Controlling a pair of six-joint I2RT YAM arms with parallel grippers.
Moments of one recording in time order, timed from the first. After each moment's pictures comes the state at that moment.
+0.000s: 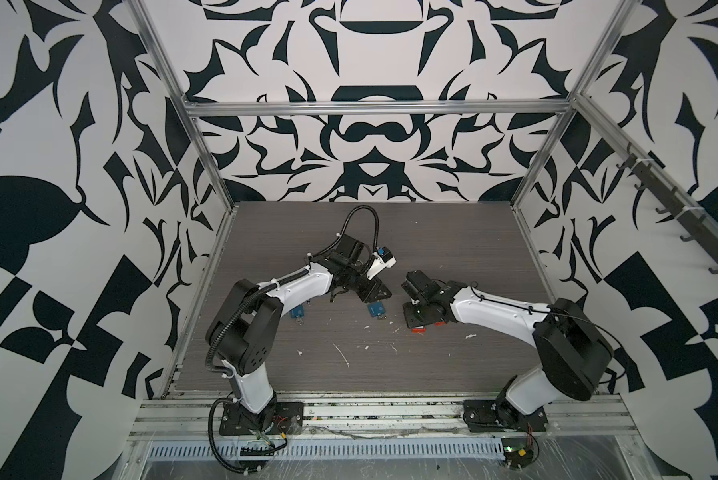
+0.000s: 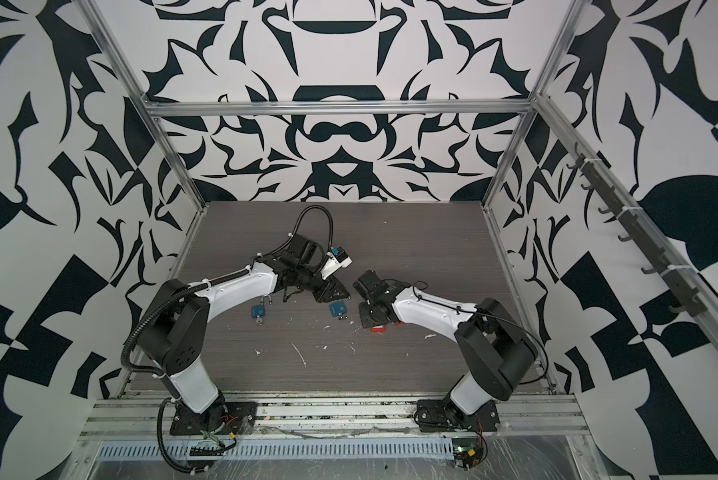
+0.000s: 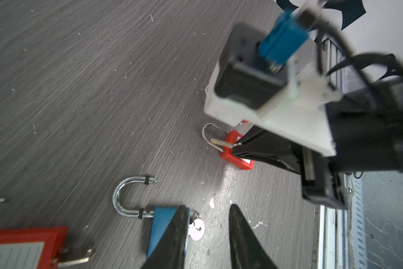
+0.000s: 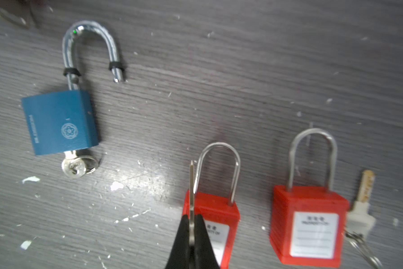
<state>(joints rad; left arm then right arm) -0.62 1.75 1.15 -0.33 0.67 0.18 0.72 1.54 0.89 -0.57 0.10 0.52</state>
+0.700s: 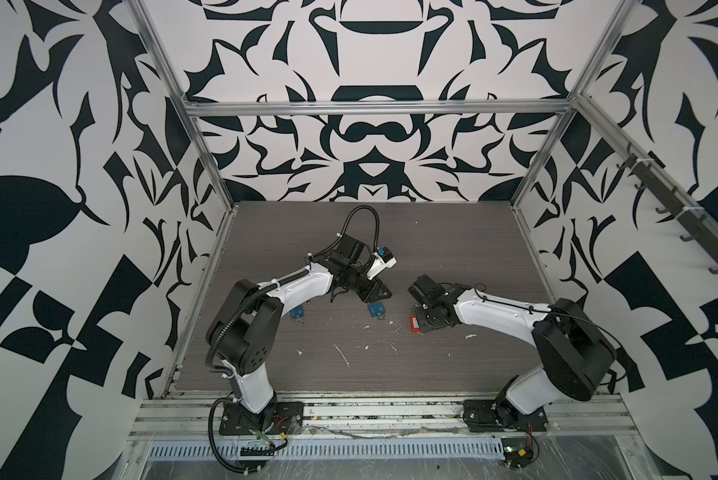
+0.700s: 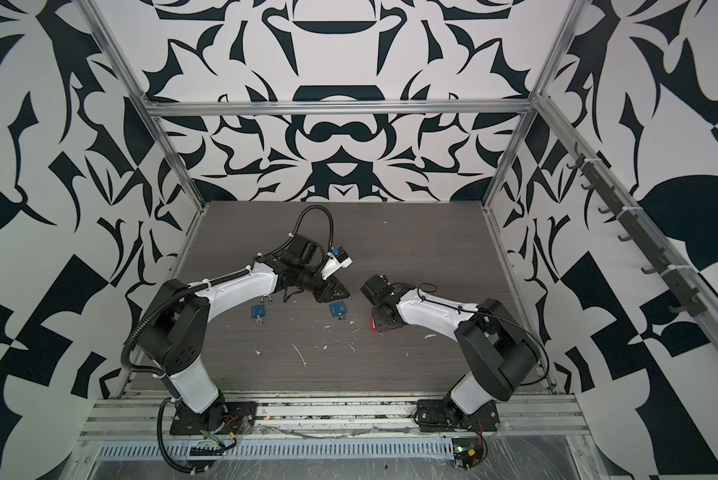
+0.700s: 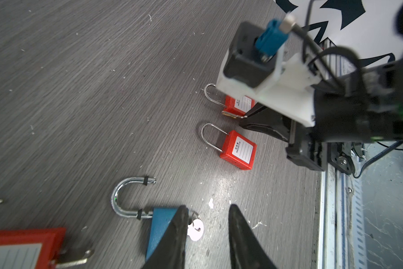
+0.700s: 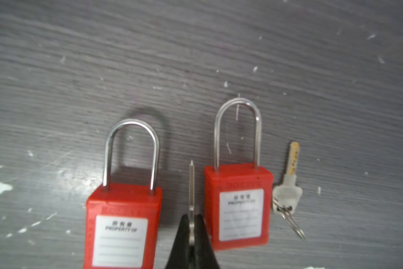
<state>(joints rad) -0.63 1.75 1.15 -0.33 0.67 0.18 0.69 1.57 0.84 -0.62 0.22 0.47</state>
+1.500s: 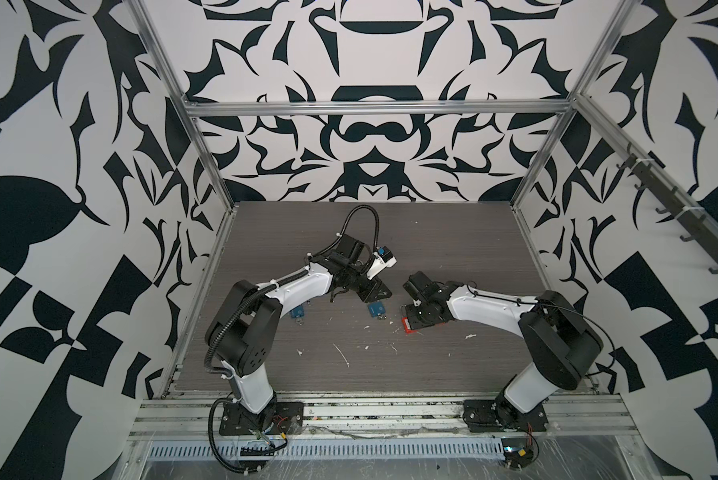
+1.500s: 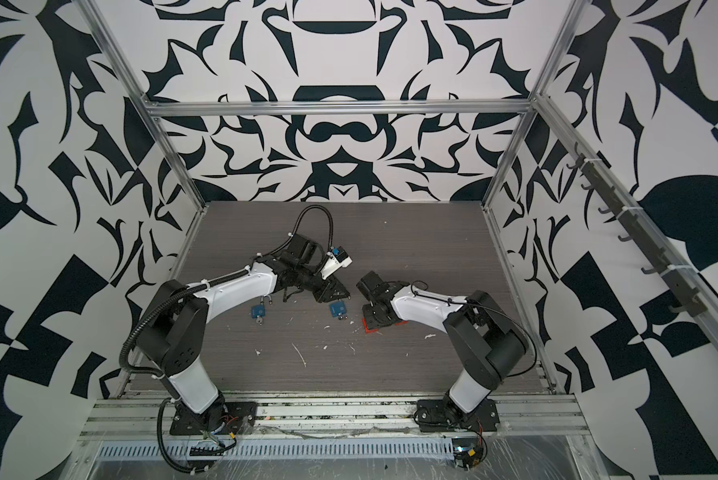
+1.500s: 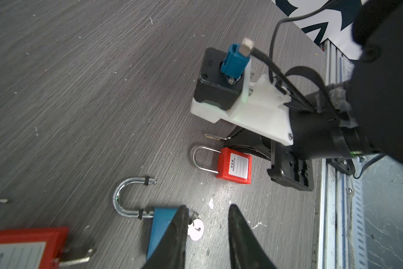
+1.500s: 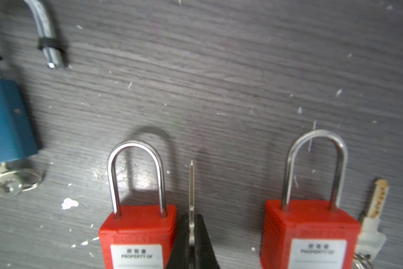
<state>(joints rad) -0.63 1.75 1.15 -0.33 0.67 0.17 0.69 1.62 0.87 -0.53 0.08 0.48</state>
